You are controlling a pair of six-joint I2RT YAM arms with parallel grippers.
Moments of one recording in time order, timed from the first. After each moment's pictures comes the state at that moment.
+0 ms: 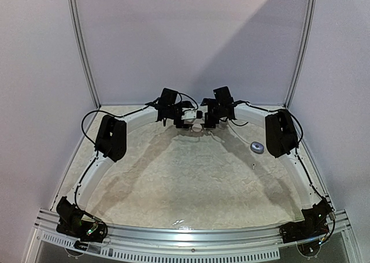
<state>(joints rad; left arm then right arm) -0.52 2.81 2.48 -0.28 0.34 1.28 0.48 2.68 2.30 -0.26 -0.21 1.95</state>
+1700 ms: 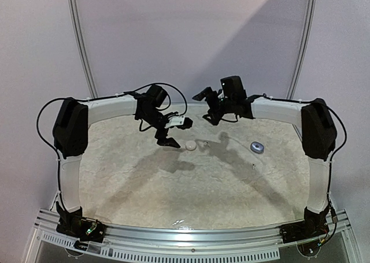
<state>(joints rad) -0.57 2.14 1.72 -0.64 0.54 1.17 0.60 2.09 1.63 -0.02 -0.26 1.33</state>
